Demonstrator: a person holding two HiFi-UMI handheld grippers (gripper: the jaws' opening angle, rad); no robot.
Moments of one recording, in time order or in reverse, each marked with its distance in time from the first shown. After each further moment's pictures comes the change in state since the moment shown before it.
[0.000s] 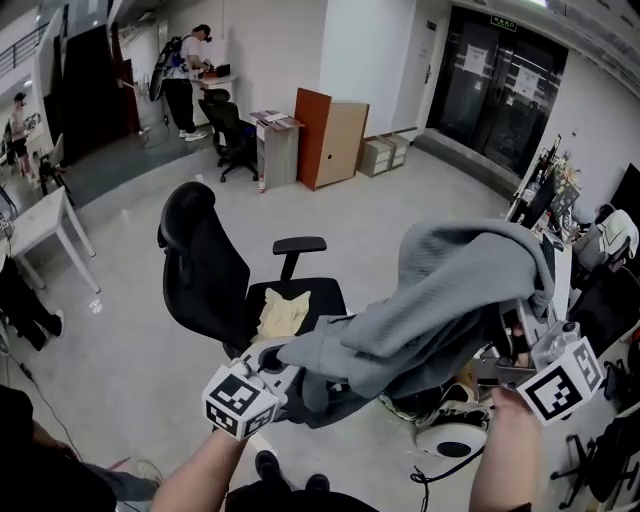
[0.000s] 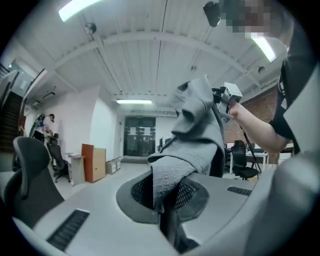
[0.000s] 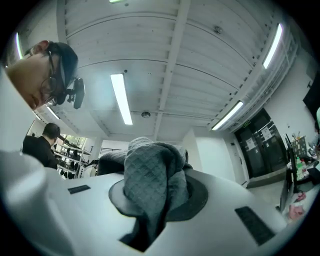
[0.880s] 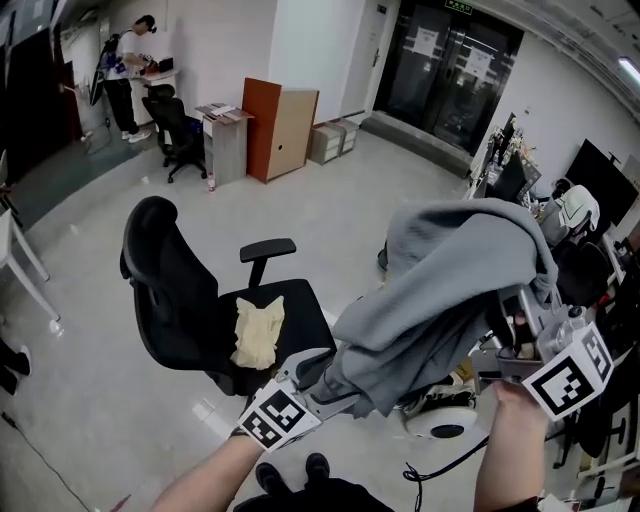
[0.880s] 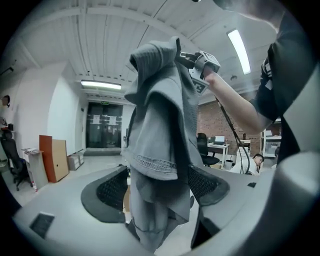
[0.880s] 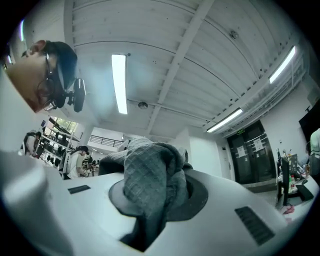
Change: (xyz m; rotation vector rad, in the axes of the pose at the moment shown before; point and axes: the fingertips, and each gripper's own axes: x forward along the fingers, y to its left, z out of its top) left arm 0.061 -0.009 -0.046 0.091 0.121 -0.429; right arm 0.096 0.030 -0.008 -0.103 0.069 -0.120
